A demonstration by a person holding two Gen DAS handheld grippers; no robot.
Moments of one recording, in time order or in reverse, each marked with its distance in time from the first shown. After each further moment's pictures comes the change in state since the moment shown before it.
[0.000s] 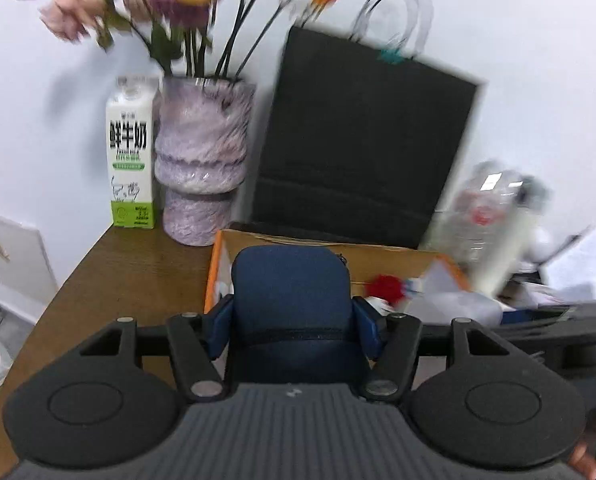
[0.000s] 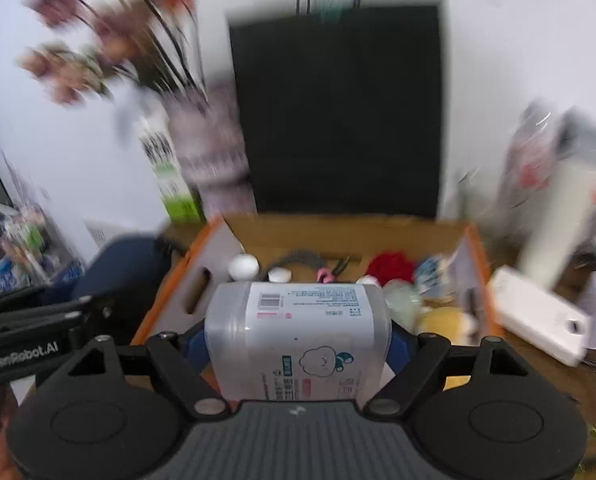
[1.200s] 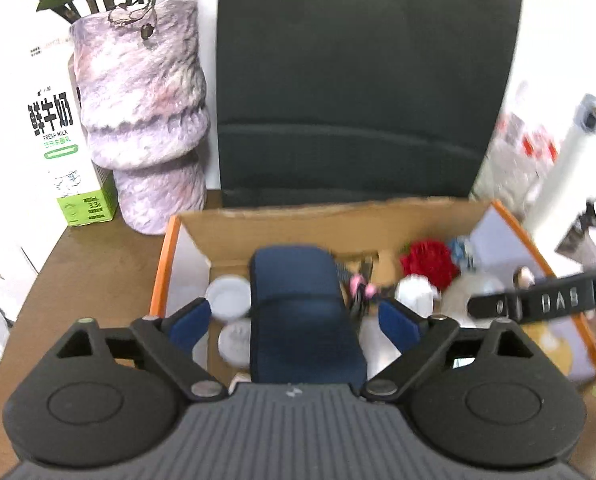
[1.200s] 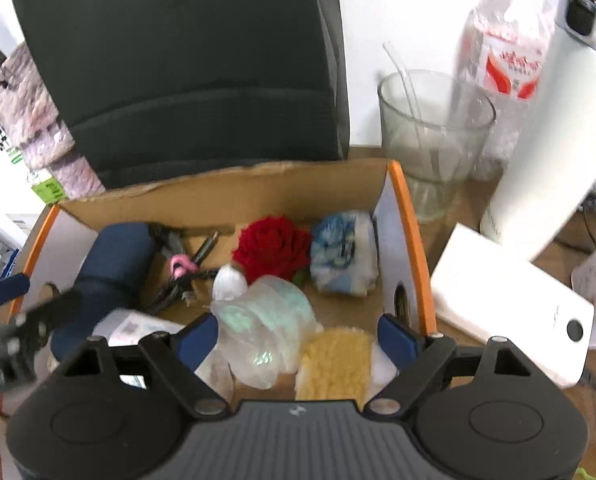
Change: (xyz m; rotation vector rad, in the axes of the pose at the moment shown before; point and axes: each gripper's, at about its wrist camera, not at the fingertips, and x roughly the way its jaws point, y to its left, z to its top) left arm 0.095 -0.024 -0.004 0.163 0.154 0.042; right arm 0.063 -0.089 0.014 0.114 0.154 -0.124
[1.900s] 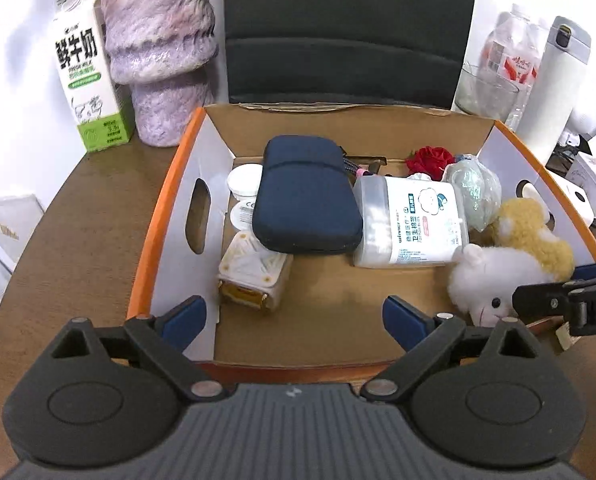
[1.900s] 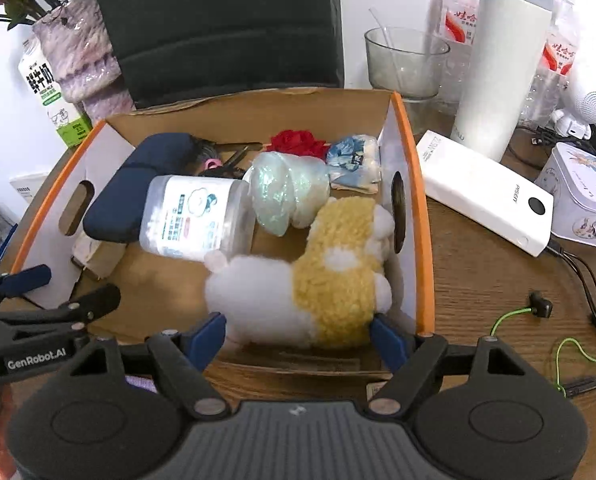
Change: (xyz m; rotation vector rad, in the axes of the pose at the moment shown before) left arm -0.027 -0.007 -0.069 -0.008 0.111 0.020; right arm -0.047 0.012 -0.088 0.013 0.012 -0.009
